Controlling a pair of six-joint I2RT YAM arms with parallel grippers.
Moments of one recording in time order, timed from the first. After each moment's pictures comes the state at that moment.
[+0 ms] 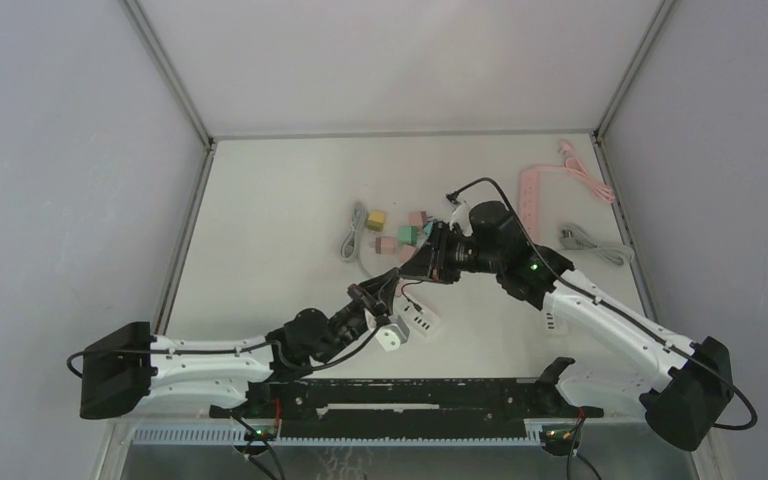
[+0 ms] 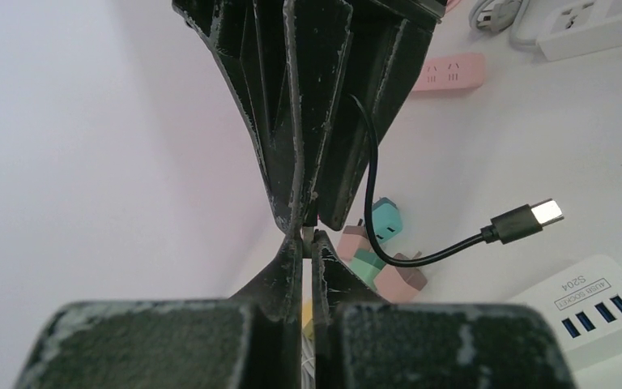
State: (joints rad) left arm -1.28 1.03 0.34 0.83 -0.36 0.86; right arm 0.72 1.11 0.93 -0.32 -0.43 0.95
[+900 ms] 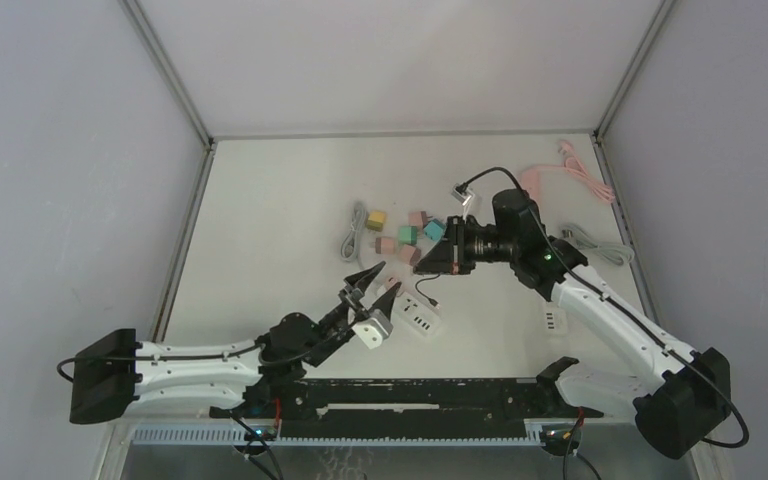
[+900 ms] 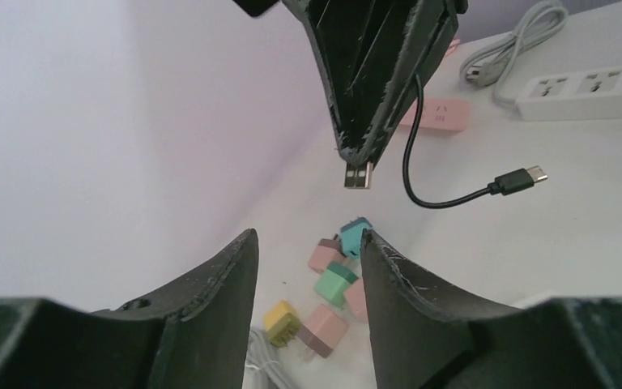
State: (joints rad) left arm -1.29 0.94 0.31 0.85 -0.38 0.73; right arm 0.55 1.10 0.91 -0.30 -0.70 0.75
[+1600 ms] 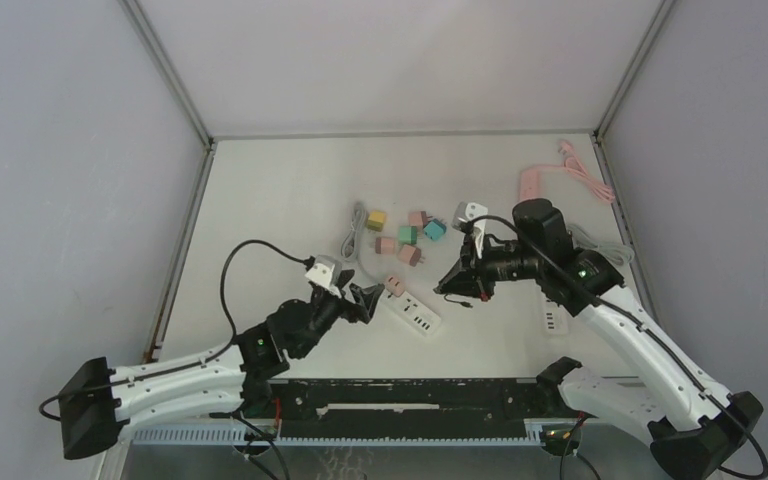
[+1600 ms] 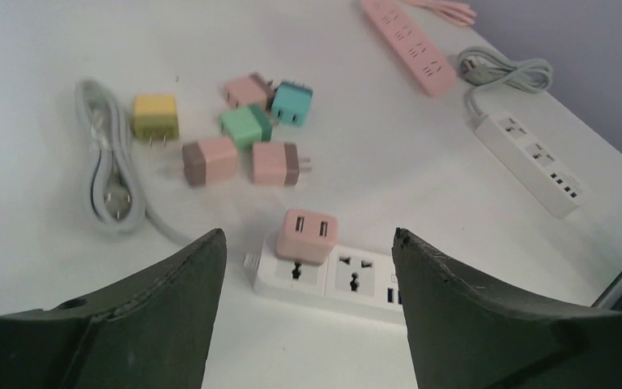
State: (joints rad) left arm -1.12 0.75 0.28 0.43 -0.49 -0.22; right arm 0.56 0.94 0.98 -0.63 -0.78 -0.06
